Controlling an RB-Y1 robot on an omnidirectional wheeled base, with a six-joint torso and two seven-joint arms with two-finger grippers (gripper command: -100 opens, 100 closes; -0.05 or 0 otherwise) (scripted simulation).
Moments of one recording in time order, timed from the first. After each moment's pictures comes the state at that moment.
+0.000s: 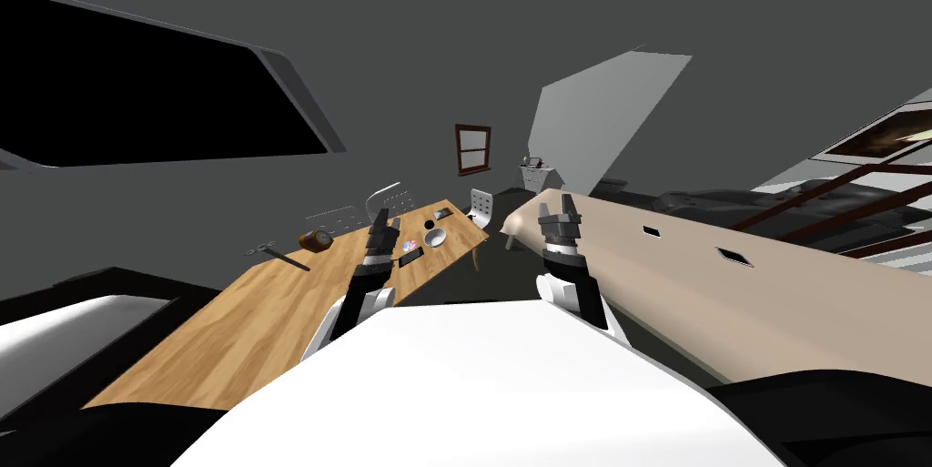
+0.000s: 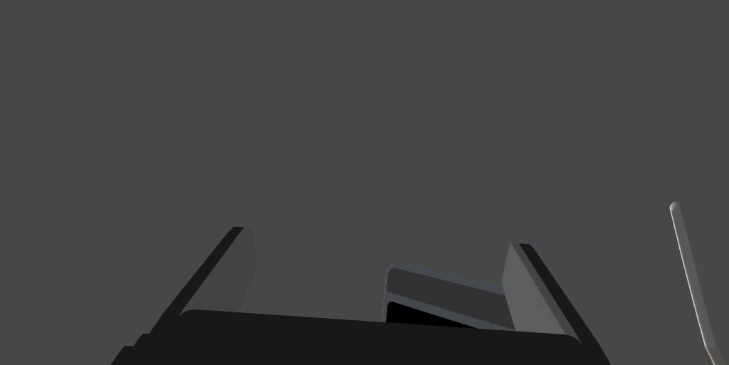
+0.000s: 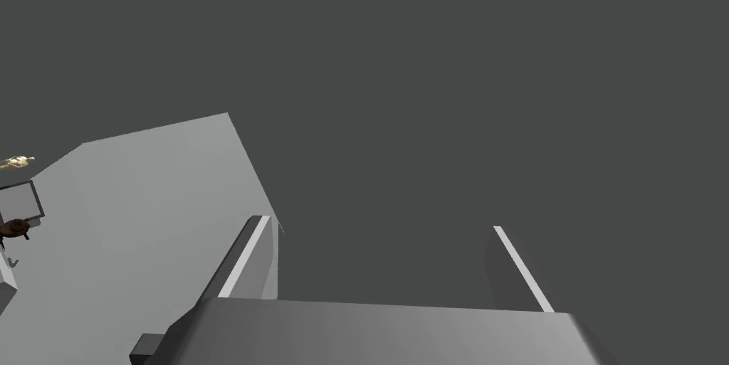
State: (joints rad) left arm 0.49 0.14 0.07 -2.28 -0.07 -0.33 0.02; right arm 0.47 -0.04 -0.06 -2.29 -0.12 -0.46 0.01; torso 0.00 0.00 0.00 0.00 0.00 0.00
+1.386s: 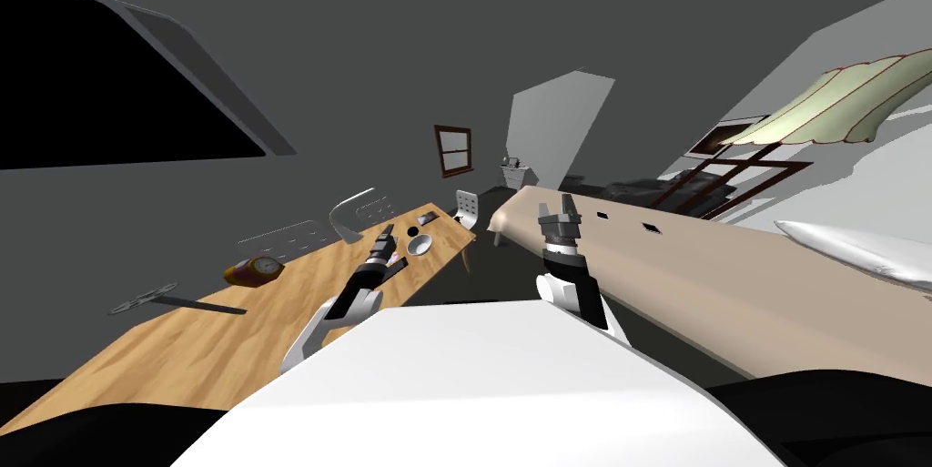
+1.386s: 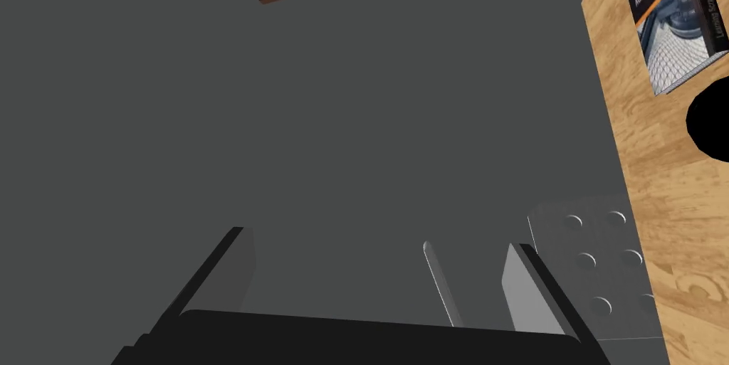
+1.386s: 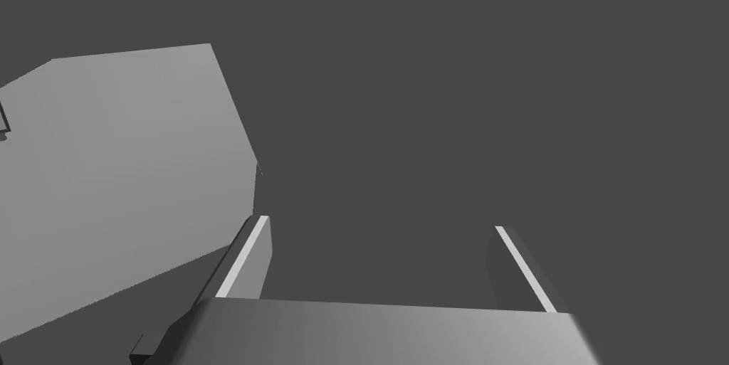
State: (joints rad) left arm 0.48 0.30 0.15 -2.13 0.06 0.05 0.04; right arm 0.47 -0.04 -0.06 -2.29 -0.12 -0.46 0.01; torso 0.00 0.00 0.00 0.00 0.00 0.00
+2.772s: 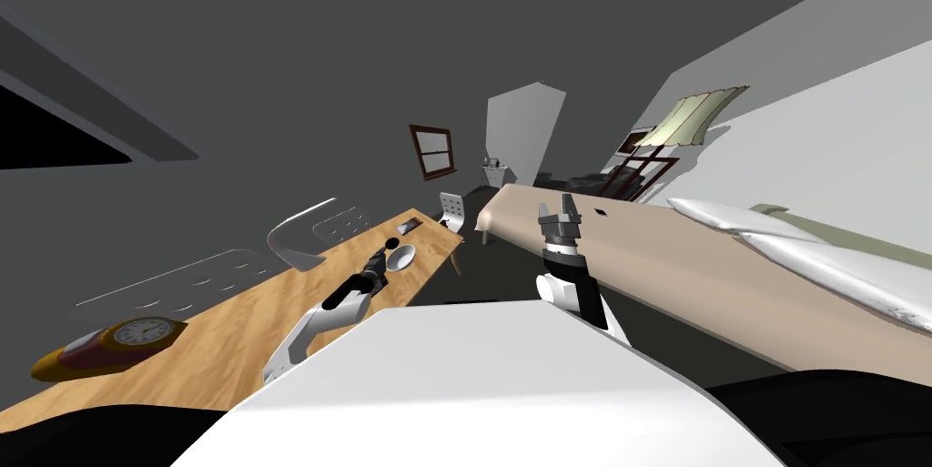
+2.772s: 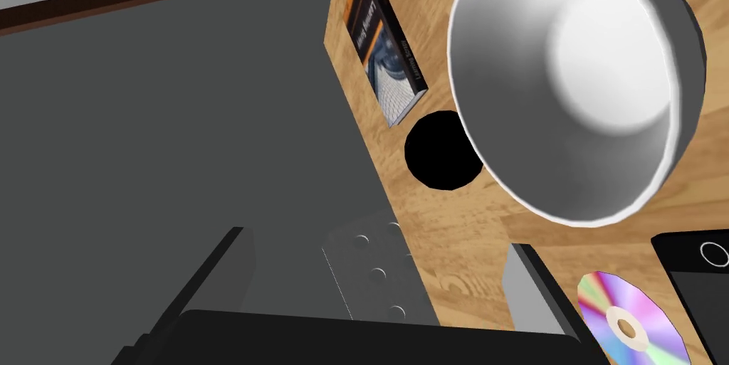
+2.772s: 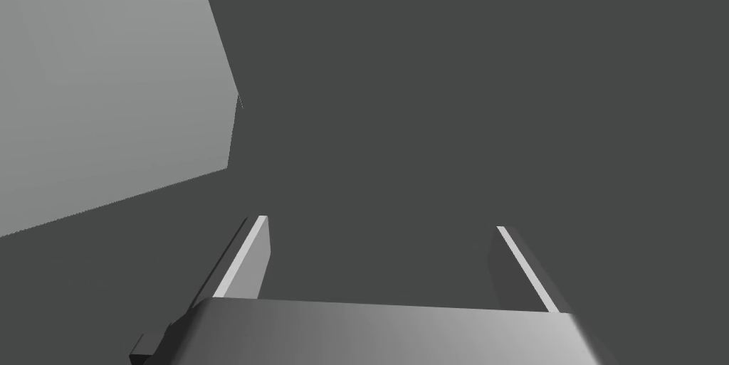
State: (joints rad) left arm 0.46 0.38 0.23 -1.95 0.19 0.47 0.06; right arm 0.47 -0.04 -0.06 -2.29 -0.12 -0.46 0.01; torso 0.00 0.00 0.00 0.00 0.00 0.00
